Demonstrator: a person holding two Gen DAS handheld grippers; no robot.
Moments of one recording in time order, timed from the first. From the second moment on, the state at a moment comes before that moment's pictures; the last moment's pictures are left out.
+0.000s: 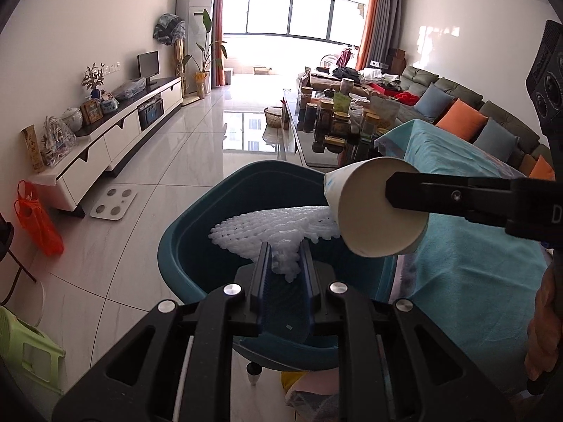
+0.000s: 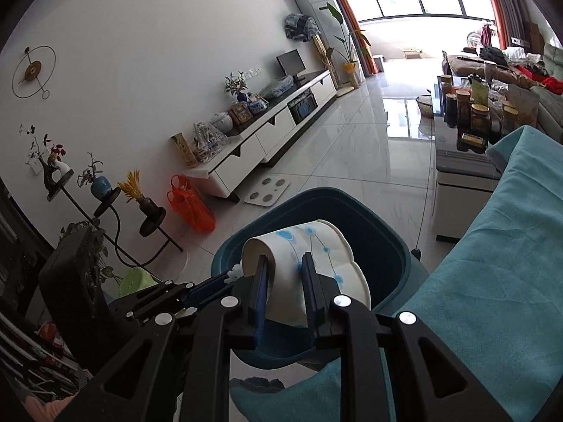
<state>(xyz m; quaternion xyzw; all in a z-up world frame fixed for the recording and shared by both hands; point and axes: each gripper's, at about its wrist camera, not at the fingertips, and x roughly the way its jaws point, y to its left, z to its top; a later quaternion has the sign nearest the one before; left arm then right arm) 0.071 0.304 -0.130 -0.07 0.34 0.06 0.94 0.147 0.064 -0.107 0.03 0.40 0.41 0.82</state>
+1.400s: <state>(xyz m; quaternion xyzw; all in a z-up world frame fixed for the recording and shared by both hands) -0.008 0.013 -0.082 0.01 0.29 -0.30 0.91 0.037 -0.247 -0.065 0.08 0.29 0.20 0.93</state>
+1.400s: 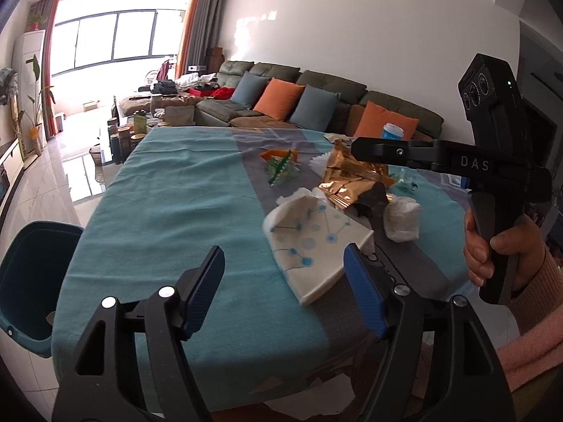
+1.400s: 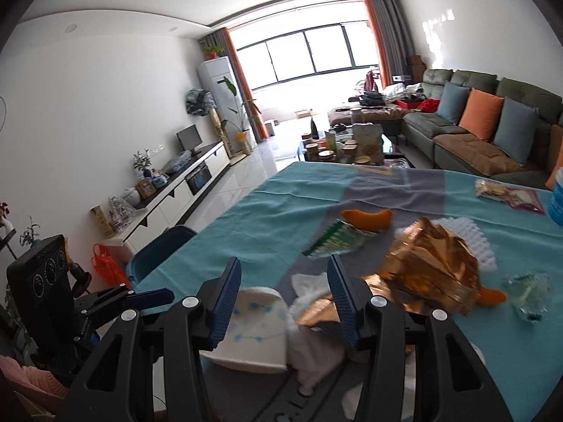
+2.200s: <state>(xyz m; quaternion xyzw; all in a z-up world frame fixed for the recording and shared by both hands) 0.015 0.008 -0.115 0.00 0.36 -0.26 0.90 0.032 -0.276 -0.106 0.03 0.33 0.12 0.94</state>
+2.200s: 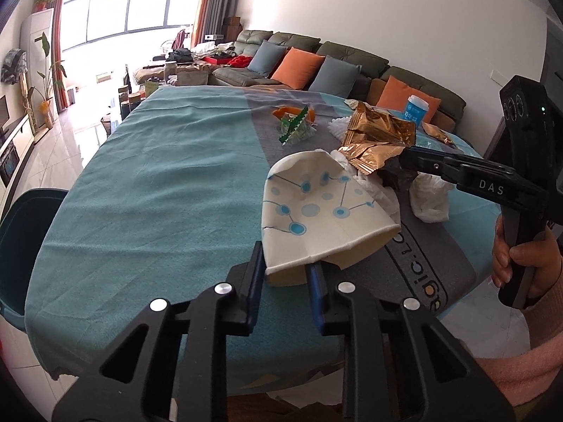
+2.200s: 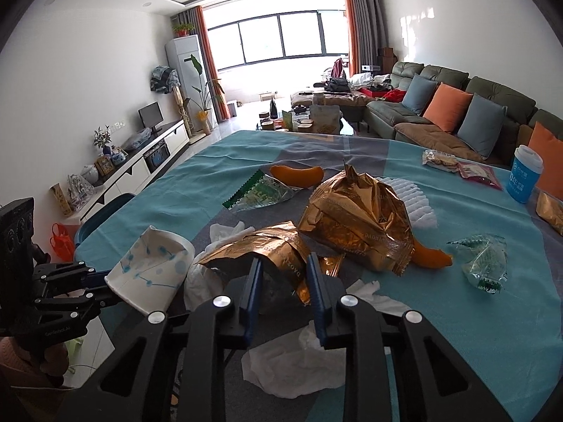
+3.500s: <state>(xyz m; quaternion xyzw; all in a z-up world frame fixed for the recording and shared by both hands) 0.007 0.071 -0.072 -0.06 0.30 -0.20 0.93 0.021 -0.252 -0.050 0.04 0.25 0.17 0.95</state>
